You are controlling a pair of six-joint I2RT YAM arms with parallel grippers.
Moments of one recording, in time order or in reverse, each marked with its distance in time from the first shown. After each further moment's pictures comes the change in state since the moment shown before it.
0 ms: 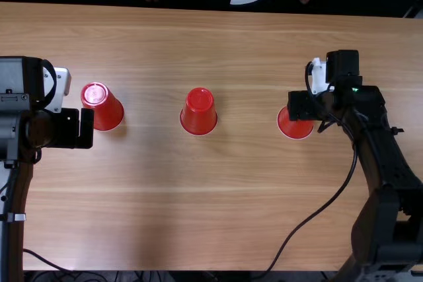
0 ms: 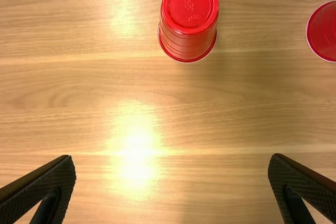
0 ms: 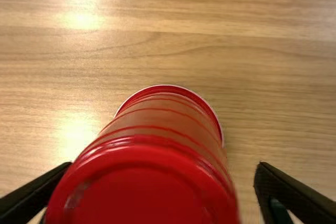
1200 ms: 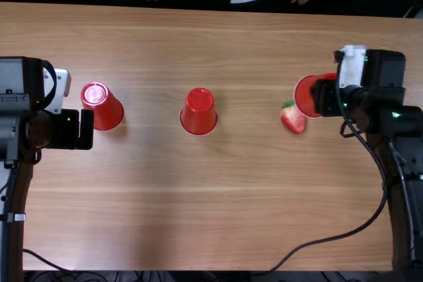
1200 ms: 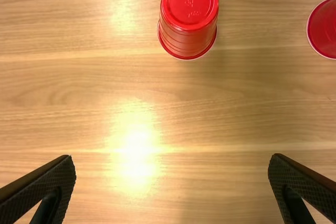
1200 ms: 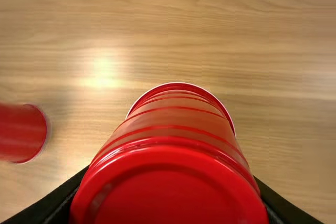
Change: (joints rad) left arm 0.000 0.000 0.000 -0.010 0.000 -0.001; right arm -0.075 -0.316 -0.025 -0.001 -0.070 0.000
